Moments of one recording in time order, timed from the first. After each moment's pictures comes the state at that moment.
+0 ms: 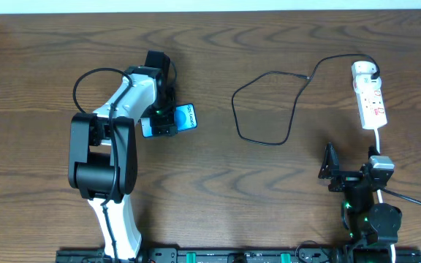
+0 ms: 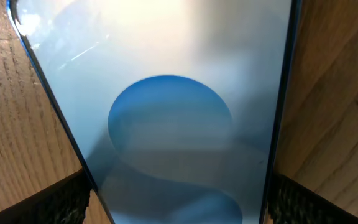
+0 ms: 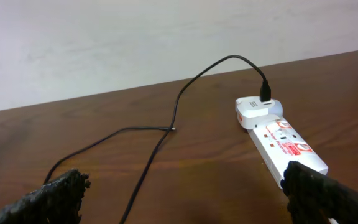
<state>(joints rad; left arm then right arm) -0.15 2.08 1.42 -0.85 0.10 -1.80 -0.01 0.01 0.01 -0.07 -0.01 0.17</state>
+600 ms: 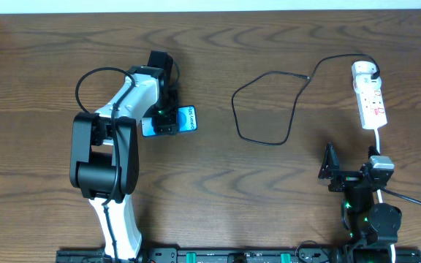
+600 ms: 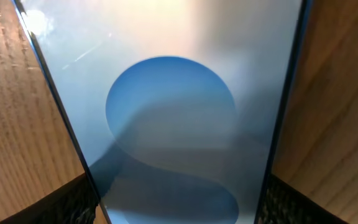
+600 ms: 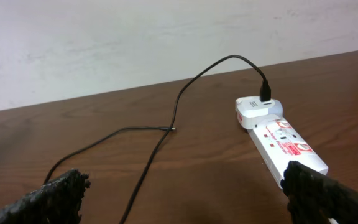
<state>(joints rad) -0.16 2.09 1.43 -0.86 0.10 -1.80 -0.01 0.01 0.01 -0.07 -0.01 0.17</state>
